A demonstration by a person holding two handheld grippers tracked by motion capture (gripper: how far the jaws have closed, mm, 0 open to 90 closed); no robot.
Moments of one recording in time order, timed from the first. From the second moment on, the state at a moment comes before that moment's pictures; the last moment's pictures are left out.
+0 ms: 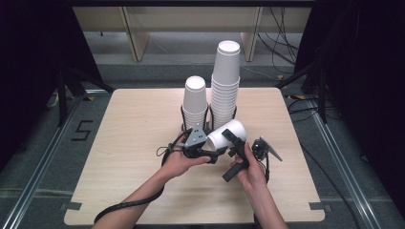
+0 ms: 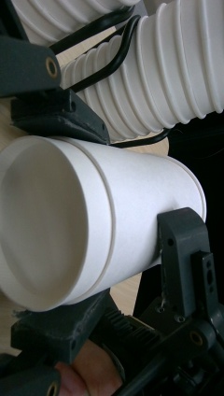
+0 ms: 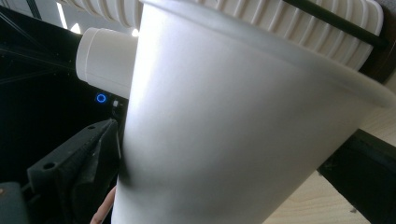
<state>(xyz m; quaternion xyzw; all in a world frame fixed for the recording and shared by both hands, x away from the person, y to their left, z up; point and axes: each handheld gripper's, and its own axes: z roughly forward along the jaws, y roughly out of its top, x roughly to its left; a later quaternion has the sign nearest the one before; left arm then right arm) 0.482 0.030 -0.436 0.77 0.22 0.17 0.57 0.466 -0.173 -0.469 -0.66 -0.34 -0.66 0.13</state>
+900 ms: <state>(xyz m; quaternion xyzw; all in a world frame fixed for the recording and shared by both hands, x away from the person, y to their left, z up) 0.483 0.030 -0.437 0.77 0.22 0.17 0.57 0.465 -0.170 -0.465 -0.64 -0.35 -0.67 0.12</state>
